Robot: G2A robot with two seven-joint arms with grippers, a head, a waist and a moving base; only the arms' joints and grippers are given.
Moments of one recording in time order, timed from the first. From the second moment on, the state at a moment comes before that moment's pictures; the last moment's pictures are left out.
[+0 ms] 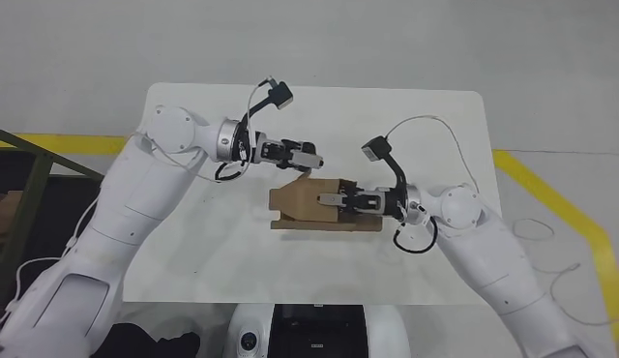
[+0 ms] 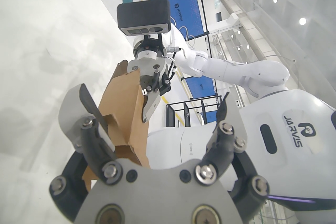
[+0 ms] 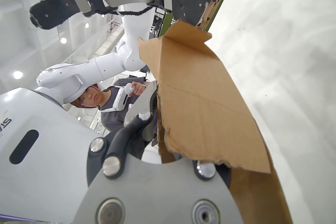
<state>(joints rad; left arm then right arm) 0.81 -1.02 -1.02 -1.48 -0.44 -0.27 -1.31 -1.08 -1.12 0.96 -1.48 0.40 -0.47 1.04</state>
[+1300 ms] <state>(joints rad) 0.86 -1.01 -1.08 -1.50 -0.43 -0.31 -1.28 -1.12 -1.12 1.09 -1.50 0.40 -0.43 0.85</state>
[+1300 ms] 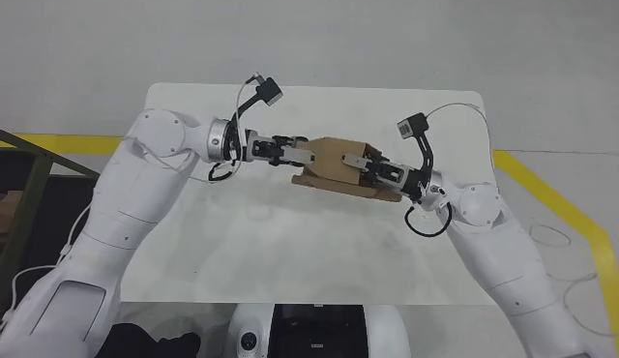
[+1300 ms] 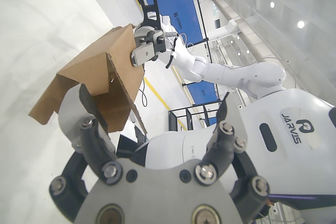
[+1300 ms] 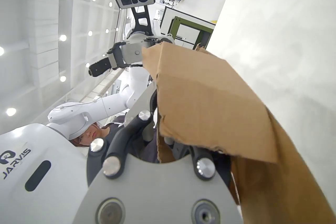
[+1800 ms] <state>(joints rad) 0.95 -0.98 -1.18 -1.61 -0.37 -0.33 -1.22 -1.14 -1.12 1.12 -1.51 0.41 -0.43 0.82</state>
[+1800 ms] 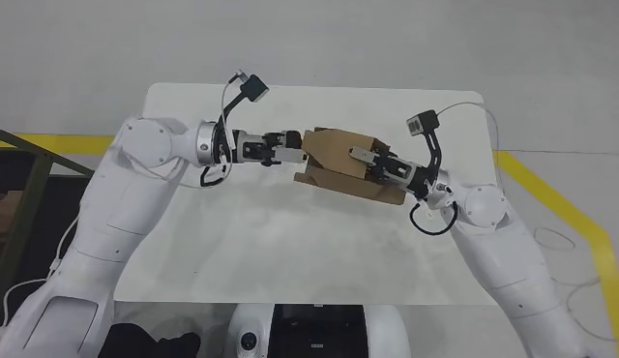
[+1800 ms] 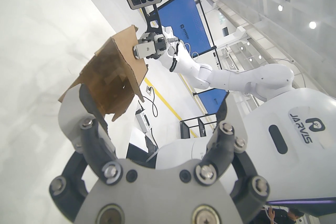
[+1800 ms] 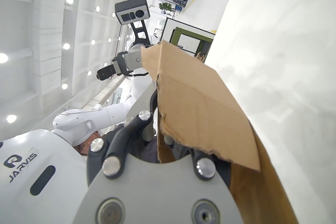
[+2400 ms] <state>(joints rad) 0.88 -1.01 -1.07 -1.59 -0.38 -0.32 -1.24 -1.15 -1.13 1.12 -1.52 0.42 -0.44 0.71</state>
